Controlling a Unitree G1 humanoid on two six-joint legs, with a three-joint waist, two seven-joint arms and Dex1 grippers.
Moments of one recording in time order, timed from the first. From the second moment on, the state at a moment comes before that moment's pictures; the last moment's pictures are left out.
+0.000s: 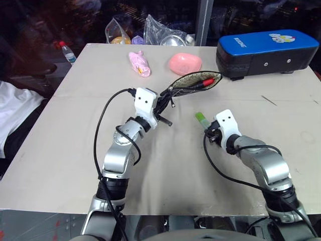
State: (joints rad) left arm -0.38 0.22 -0.04 -0.17 -0.20 0.32 -0.39; right arm -0.31 -0.38 0.11 -0.36 0.15 0.99 0.31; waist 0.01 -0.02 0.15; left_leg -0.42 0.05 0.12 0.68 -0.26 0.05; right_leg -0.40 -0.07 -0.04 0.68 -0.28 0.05
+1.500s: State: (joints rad) left arm -0.38 0.25 -0.15 -0.10 -0.12 0.25 -0.50; right arm -0.82 -0.67 0.34 0.18 -0.34 -0.28 0.90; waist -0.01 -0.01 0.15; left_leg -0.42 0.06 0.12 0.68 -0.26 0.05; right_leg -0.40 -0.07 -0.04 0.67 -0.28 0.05
